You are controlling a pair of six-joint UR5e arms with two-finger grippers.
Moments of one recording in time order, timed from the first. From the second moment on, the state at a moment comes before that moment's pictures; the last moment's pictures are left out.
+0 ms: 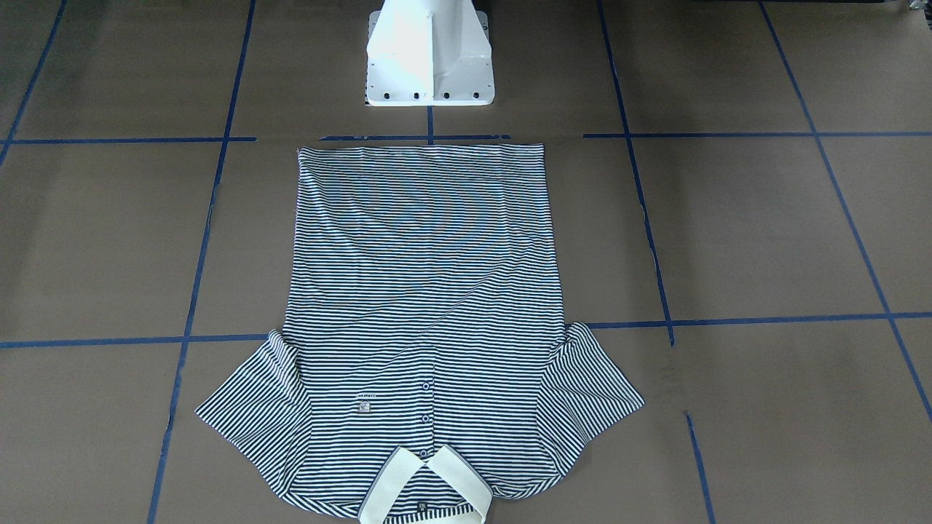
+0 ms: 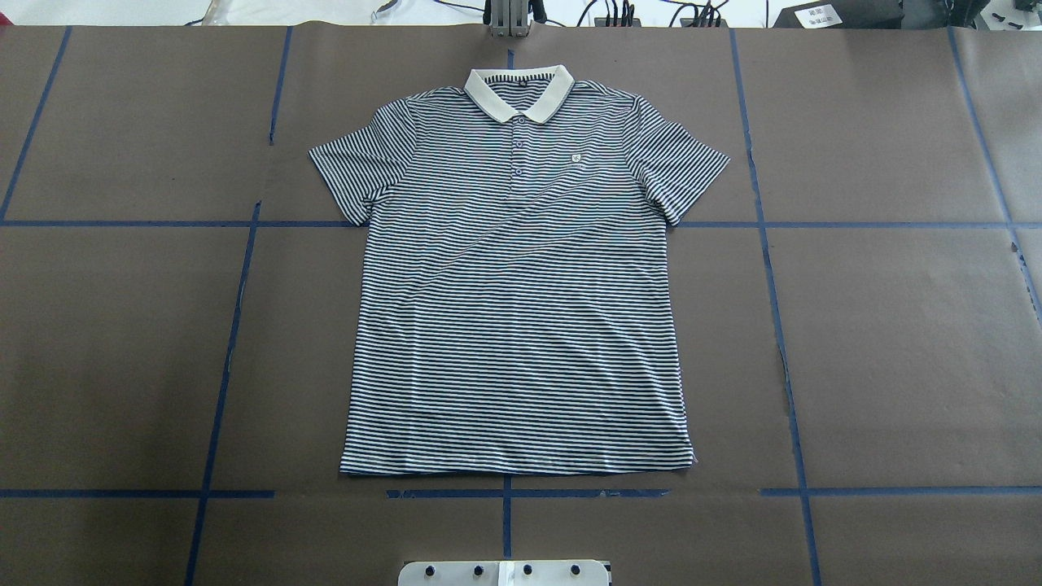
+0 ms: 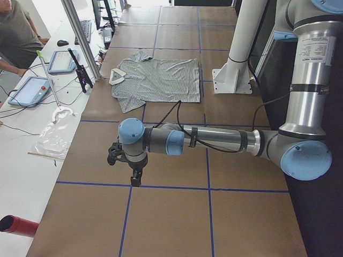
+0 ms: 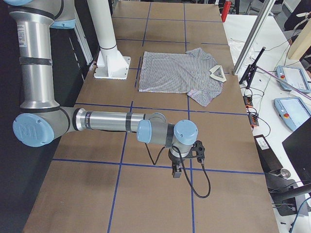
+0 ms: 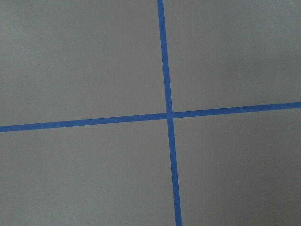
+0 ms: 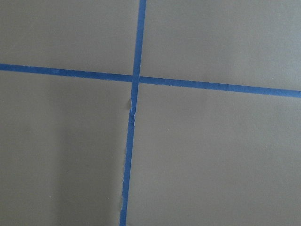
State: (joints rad) left arm -1.56 -1.62 -1.60 -1.59 -2.33 0.01; right arm 1.61 -1.56 1.57 -1.67 2.34 -0.17
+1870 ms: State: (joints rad) left arm -1.46 -1.82 -1.46 -2.01 -2.41 -0.14; right arm 1.00 -0.94 1.10 -0.93 2.14 0.76
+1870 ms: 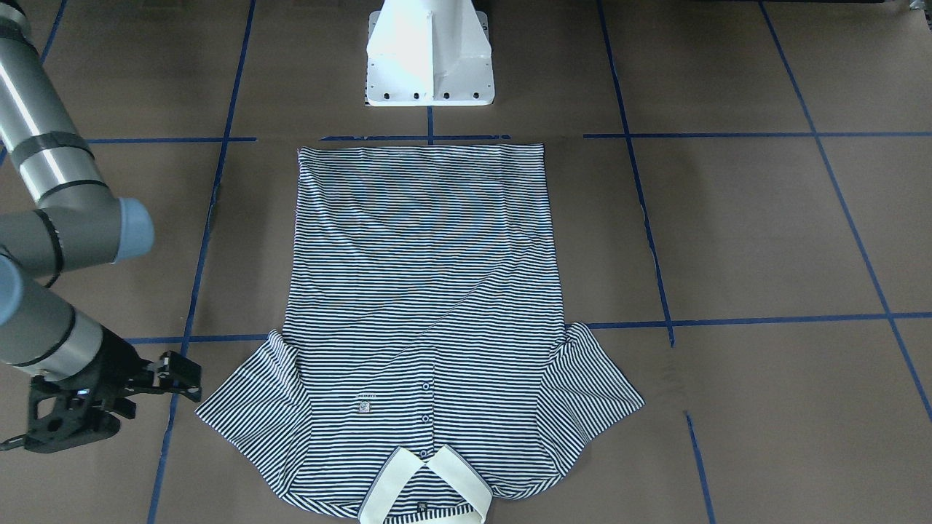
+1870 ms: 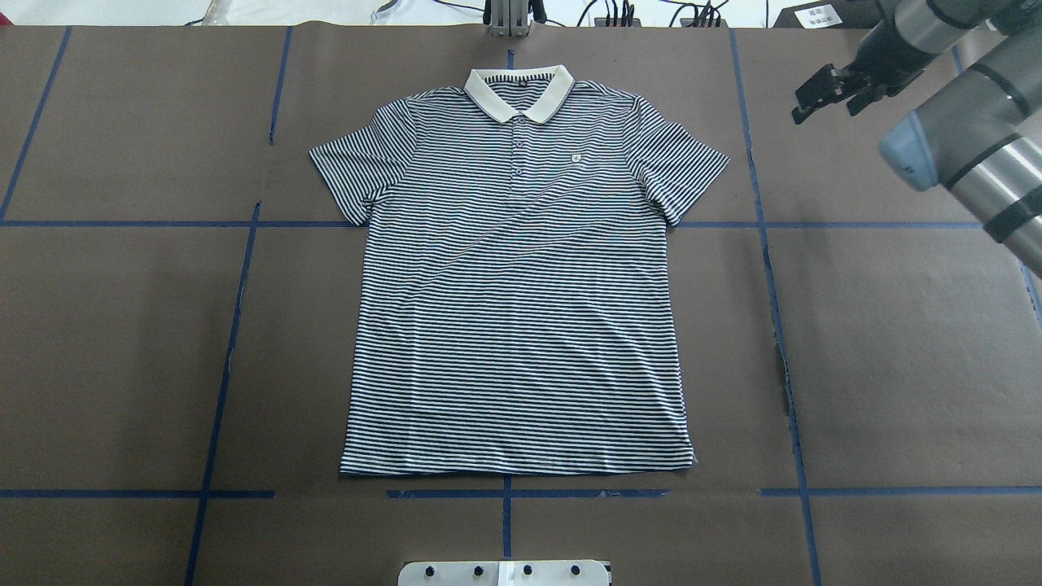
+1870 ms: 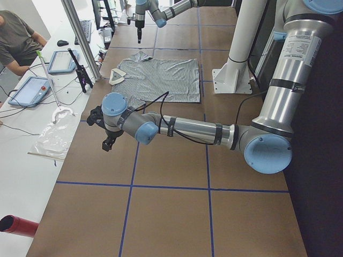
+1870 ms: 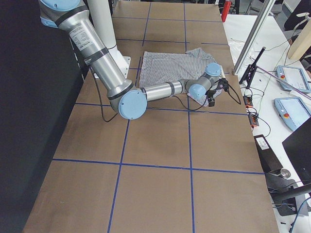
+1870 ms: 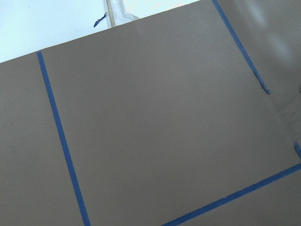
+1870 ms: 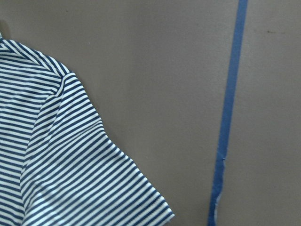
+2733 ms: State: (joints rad) left arm -1.46 -1.82 -1.46 -2.01 -2.41 -0.15; right arm 0.93 -0.91 0.99 -0.87 2.03 0.82
